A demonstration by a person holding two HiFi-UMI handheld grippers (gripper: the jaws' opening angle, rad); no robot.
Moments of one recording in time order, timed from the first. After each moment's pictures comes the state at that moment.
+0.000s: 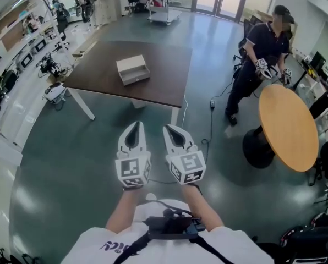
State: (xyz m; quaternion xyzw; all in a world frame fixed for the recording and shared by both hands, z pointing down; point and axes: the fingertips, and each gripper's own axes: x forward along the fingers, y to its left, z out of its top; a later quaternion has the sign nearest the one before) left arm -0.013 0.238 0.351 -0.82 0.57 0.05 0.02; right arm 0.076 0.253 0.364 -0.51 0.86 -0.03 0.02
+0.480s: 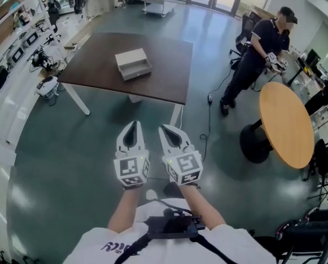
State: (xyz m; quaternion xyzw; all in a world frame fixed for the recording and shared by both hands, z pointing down) left arm -0.064 0.188 0.379 -0.82 0.57 0.05 -0.03; right arm 0.018 0.214 0.378 -0.51 0.86 -0.02 -0.02
